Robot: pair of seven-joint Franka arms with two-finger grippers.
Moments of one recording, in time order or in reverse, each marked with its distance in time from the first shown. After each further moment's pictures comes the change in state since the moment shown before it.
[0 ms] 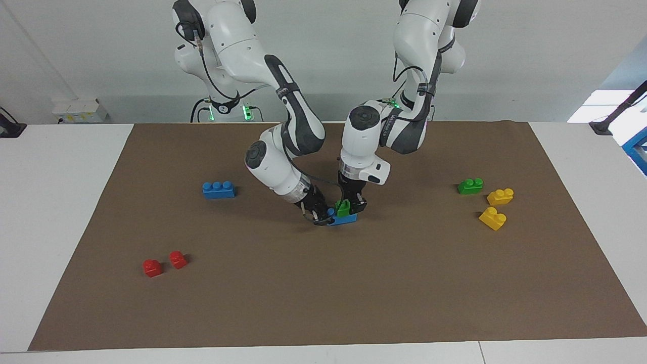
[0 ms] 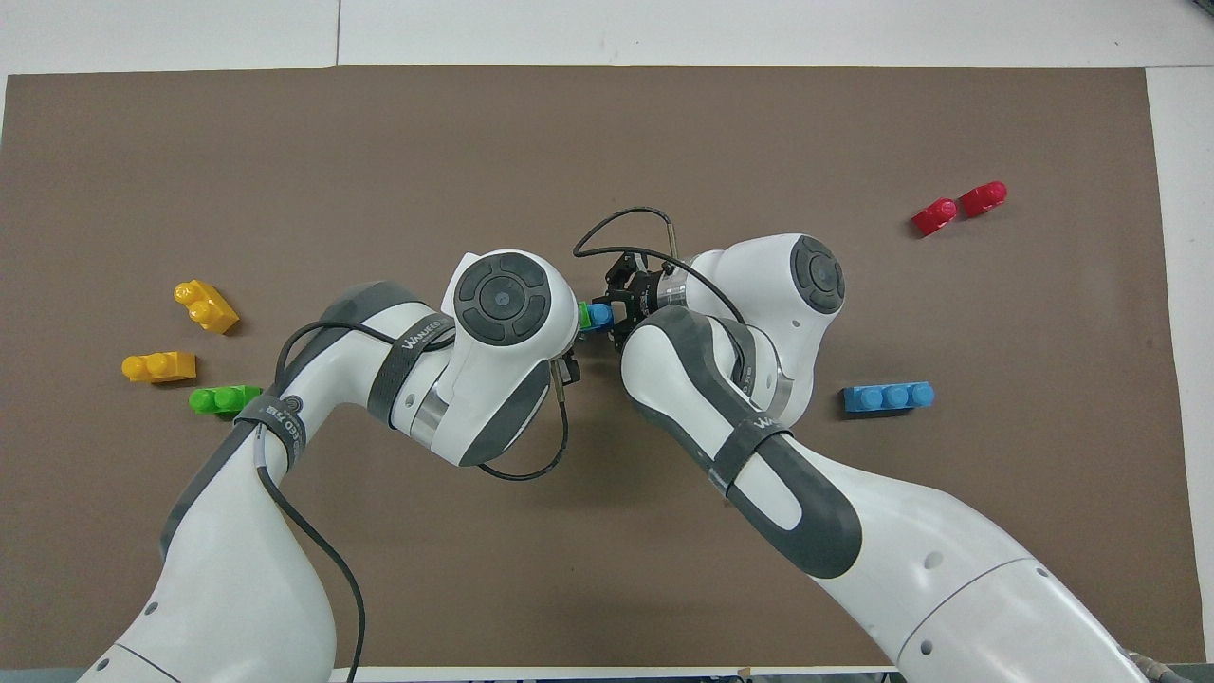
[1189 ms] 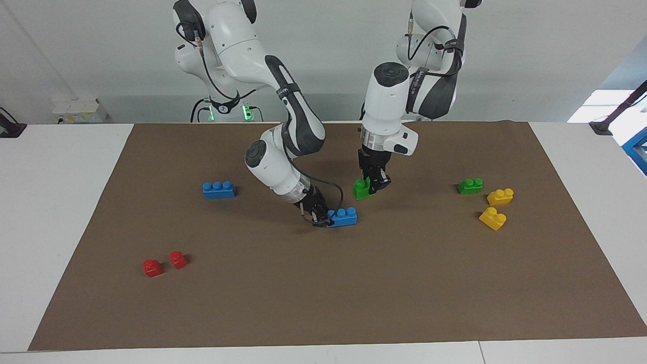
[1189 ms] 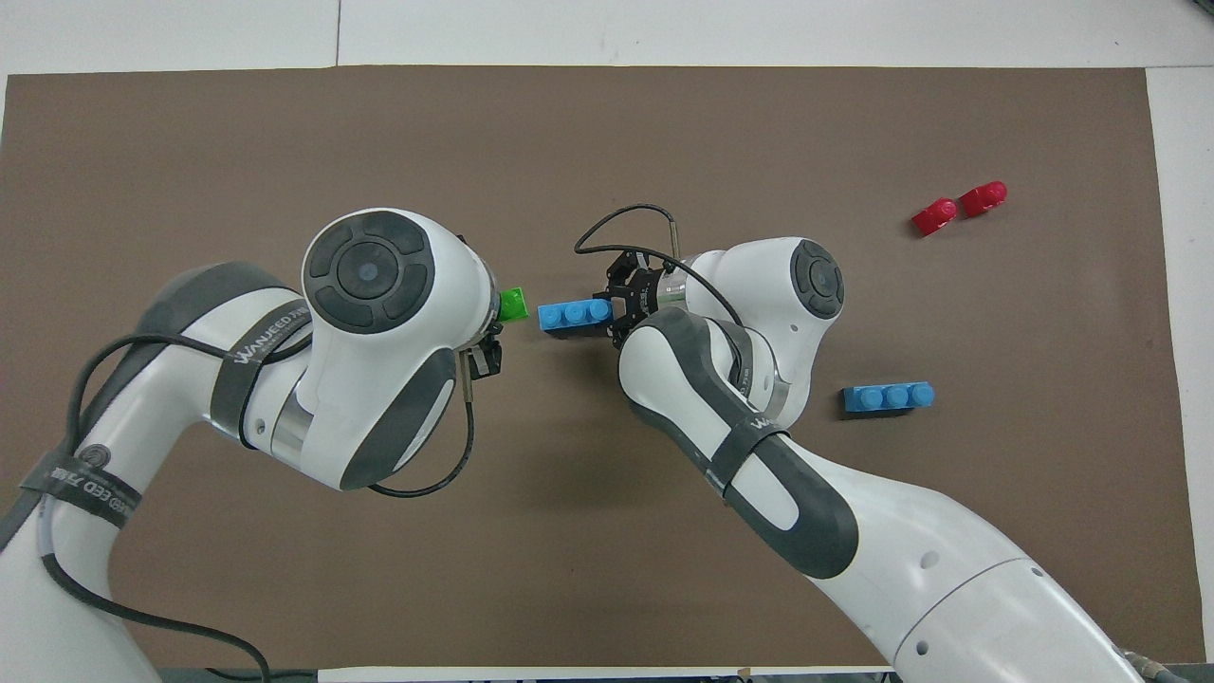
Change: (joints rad) left arm 0.095 -0.210 -0.001 0.009 0.013 -0.235 0.219; right arm 0.007 0.003 0.002 -0.002 0.011 0.035 0.019
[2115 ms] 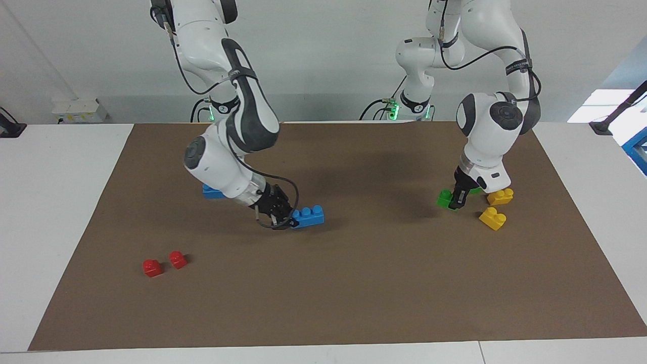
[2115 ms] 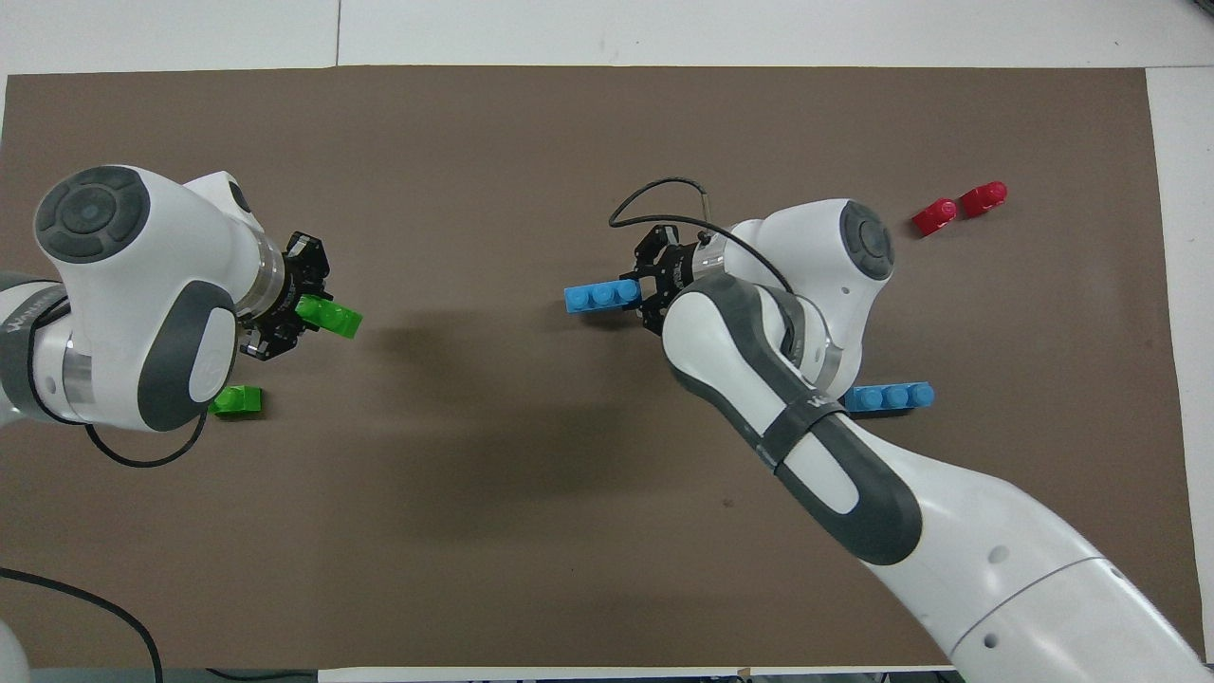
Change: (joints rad) left arm 0.417 -0.008 0.002 -0.234 -0.036 0.184 1.160; right arm -0.263 -0.102 -0.026 0.142 -0.155 -0.418 -0.051
